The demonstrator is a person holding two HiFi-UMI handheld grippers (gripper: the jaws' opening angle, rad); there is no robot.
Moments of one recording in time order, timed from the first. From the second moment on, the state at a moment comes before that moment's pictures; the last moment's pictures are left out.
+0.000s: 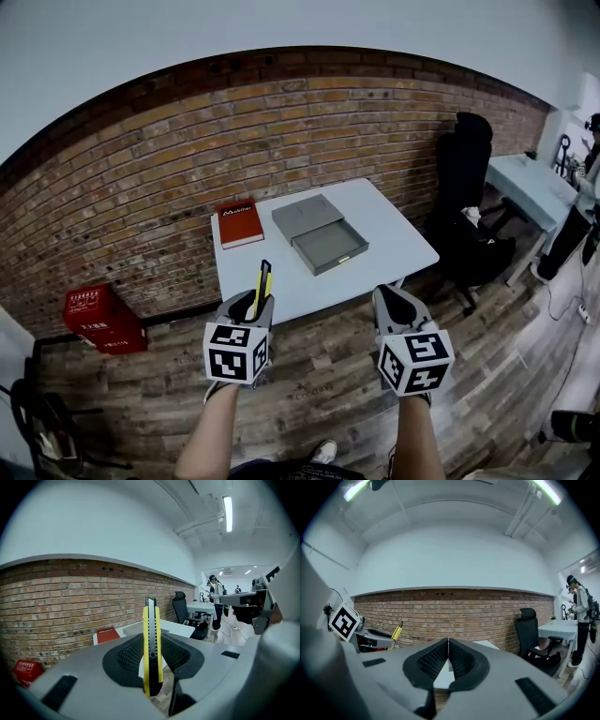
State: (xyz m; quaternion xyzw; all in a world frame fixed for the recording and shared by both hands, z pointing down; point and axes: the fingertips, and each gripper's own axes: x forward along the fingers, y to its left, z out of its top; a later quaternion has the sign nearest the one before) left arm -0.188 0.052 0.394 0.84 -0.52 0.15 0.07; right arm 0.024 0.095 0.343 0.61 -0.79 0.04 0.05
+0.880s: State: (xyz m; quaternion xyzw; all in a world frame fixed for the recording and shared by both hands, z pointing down) left arm -0.168 -0.009 0.407 0.82 -0.54 0.15 0.08; right arm 0.047 0.024 0.361 0.59 -0.81 0.04 0.06
